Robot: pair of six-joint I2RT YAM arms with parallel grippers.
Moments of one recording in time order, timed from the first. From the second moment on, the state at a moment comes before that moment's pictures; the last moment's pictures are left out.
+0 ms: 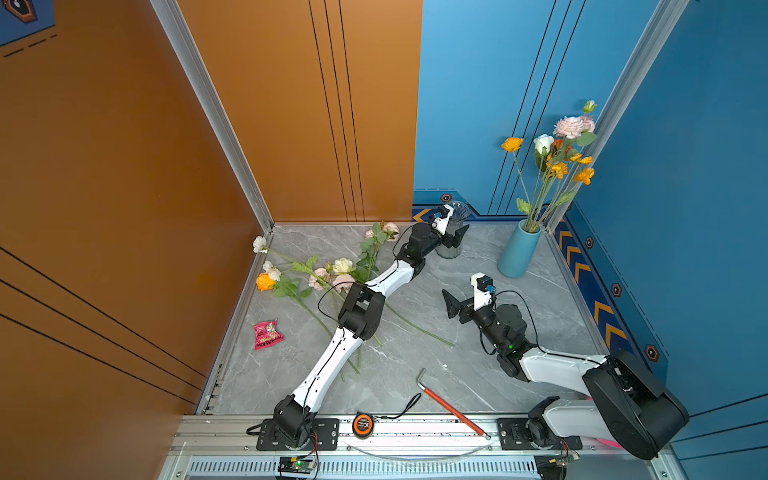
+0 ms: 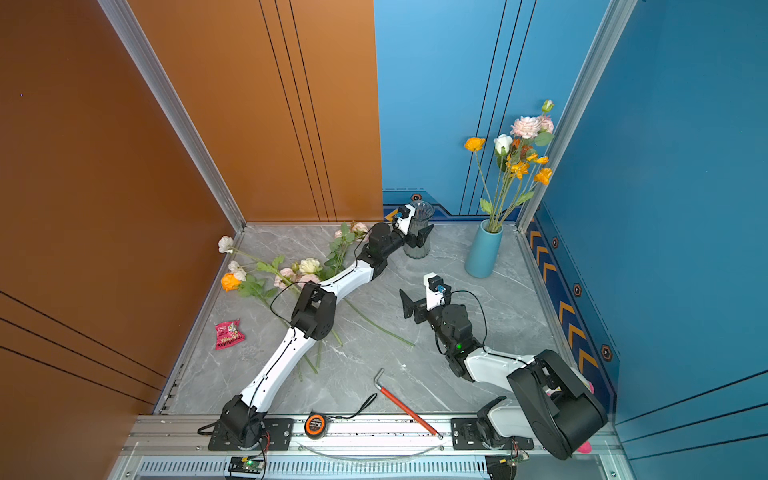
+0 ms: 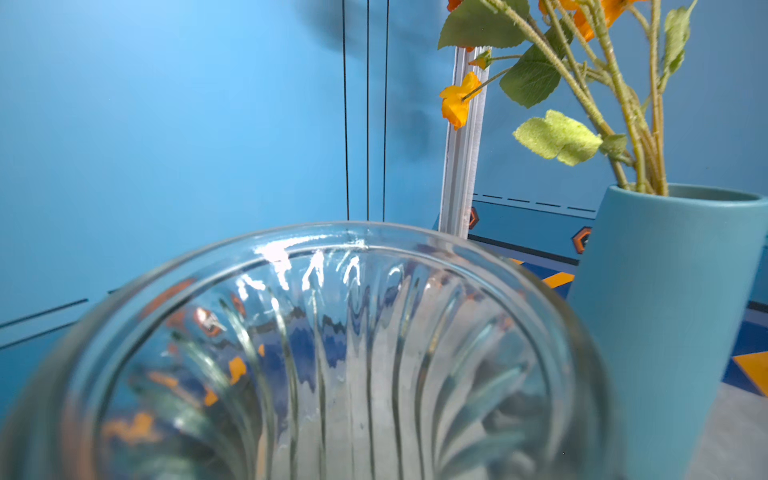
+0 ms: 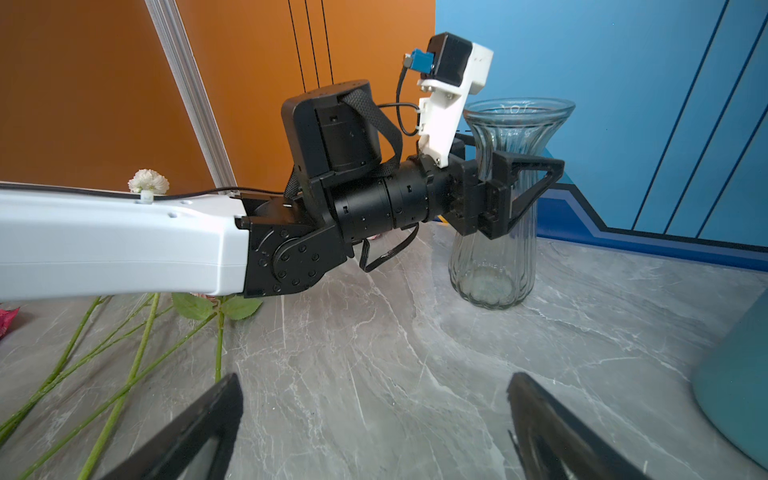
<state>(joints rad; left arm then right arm) -0.59 2.88 2.53 0.50 0.27 -0.06 0.52 1.34 0.32 0.95 0.05 0.09</state>
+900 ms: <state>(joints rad) -0.67 1.95 1.23 0.81 0.23 -0.04 0.73 0.85 0.14 0.74 0.15 0.07</state>
